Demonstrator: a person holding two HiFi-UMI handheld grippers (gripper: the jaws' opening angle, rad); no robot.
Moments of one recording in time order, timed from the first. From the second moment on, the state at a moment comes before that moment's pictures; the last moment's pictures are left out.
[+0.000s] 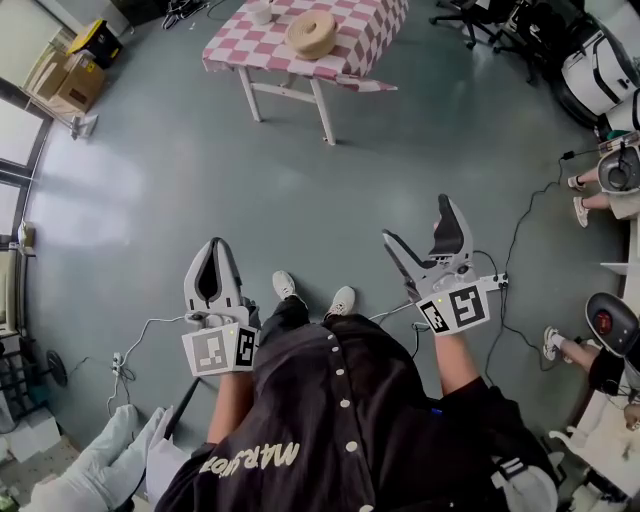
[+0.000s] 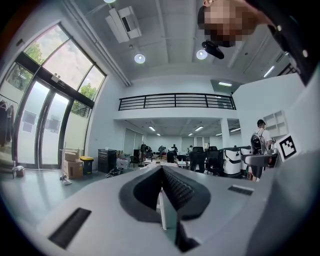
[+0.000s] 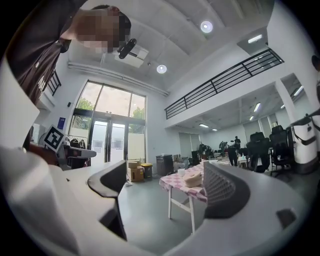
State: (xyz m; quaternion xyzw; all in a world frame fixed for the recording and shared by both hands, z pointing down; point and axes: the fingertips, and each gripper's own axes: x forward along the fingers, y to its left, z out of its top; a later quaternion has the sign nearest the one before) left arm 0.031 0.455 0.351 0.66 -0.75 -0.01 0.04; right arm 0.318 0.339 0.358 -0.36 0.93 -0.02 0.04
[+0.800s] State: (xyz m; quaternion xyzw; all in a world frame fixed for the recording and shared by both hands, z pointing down) left arm -0.066 0.340 0.337 0.69 -0.72 -0.05 0.02; right arm 0.237 0.244 0.329 -0.40 0.92 0.01 0.05
